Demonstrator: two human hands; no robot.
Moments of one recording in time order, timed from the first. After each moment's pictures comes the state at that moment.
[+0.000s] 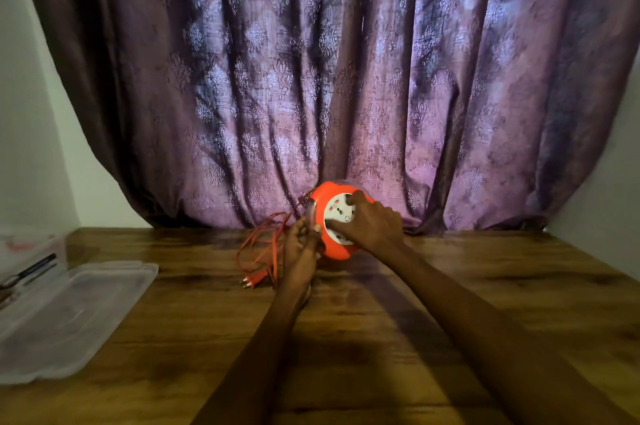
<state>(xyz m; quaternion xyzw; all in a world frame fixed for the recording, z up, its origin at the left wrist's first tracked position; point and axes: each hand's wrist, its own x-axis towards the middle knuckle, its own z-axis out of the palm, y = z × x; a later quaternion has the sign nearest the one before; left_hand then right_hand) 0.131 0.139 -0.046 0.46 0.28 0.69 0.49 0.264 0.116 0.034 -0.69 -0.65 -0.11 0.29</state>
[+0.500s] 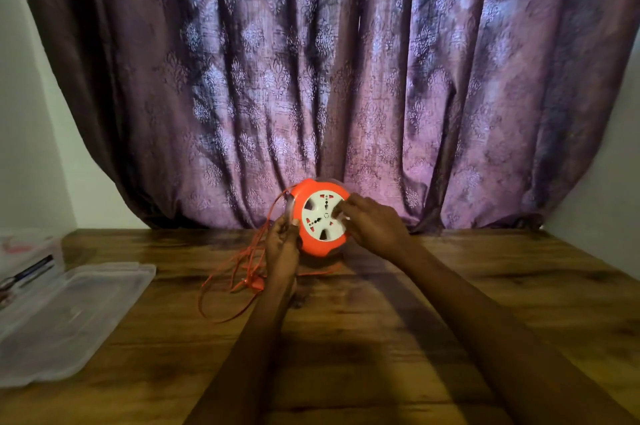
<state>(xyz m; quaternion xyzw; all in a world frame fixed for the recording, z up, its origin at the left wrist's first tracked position) 0.110 0.153 -0.042 0.43 0.31 0.72 0.45 0.290 0.111 0.031 -0.52 -0.80 -0.23 0.19</state>
